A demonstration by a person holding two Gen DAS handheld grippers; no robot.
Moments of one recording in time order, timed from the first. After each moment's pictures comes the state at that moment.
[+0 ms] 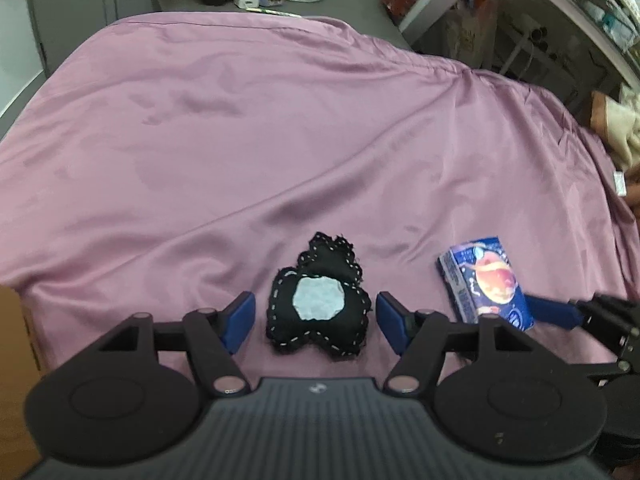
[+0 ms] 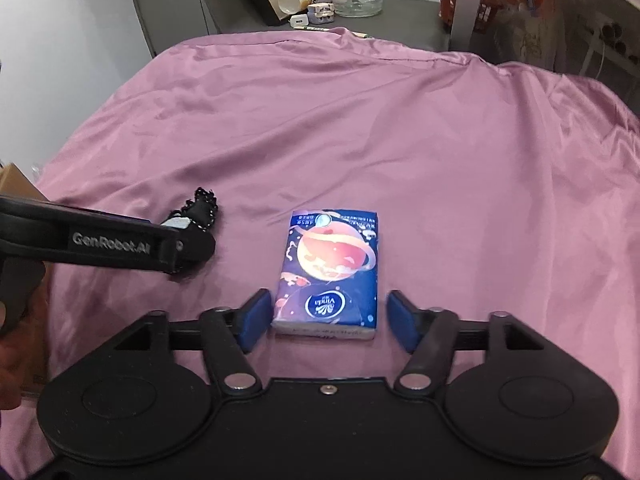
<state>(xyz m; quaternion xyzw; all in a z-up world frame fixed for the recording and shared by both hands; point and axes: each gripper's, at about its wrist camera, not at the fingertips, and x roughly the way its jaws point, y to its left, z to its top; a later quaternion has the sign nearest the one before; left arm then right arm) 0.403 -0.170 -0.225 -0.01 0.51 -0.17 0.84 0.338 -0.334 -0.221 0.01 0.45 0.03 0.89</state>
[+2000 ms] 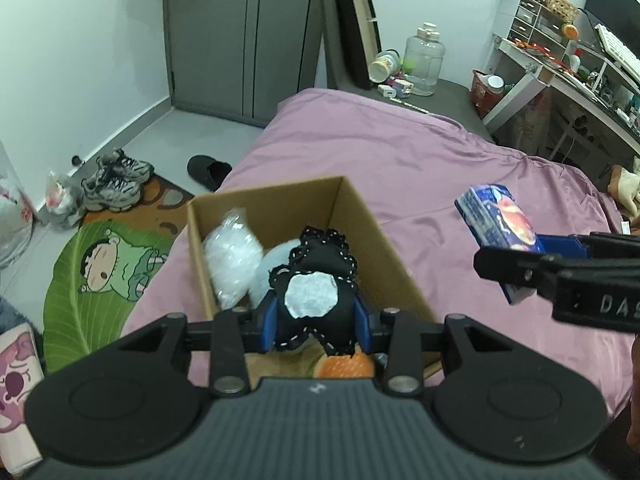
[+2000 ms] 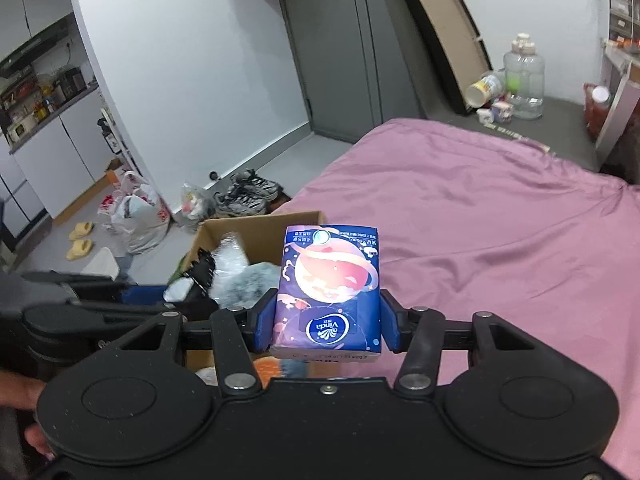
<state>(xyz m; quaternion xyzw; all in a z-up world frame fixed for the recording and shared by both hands) 0.232 0.046 -0.106 -0.04 0.42 -0.05 0.90 0.249 -0.165 -0.101 0.02 0.37 0.21 0.91</state>
